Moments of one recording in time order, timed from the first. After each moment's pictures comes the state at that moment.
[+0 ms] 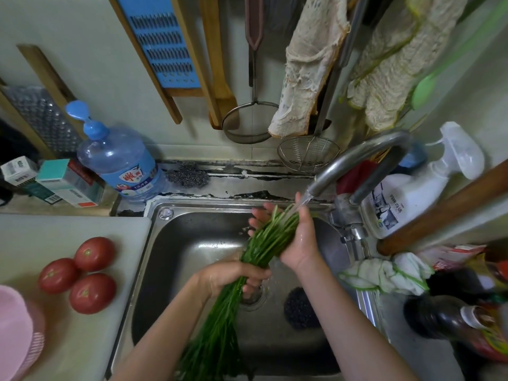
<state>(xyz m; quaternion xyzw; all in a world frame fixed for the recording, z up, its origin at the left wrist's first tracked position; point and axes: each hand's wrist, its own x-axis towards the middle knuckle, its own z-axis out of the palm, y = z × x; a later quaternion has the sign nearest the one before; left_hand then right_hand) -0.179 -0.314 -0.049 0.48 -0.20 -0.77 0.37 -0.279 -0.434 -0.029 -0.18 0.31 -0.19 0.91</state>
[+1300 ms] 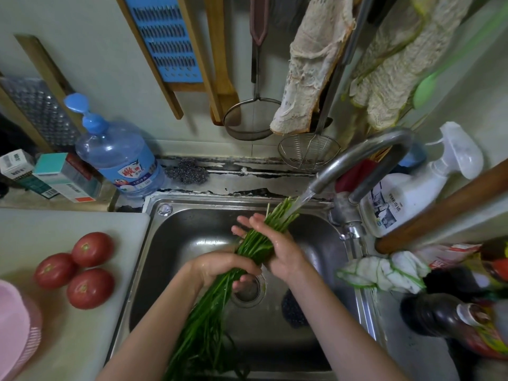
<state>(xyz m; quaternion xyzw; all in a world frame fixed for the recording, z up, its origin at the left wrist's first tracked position) -0.163 -0.313 -0.041 0.49 -0.25 -0.77 0.33 -0.272 -0.406 -0.030 -0.25 0.34 -0.16 0.89</state>
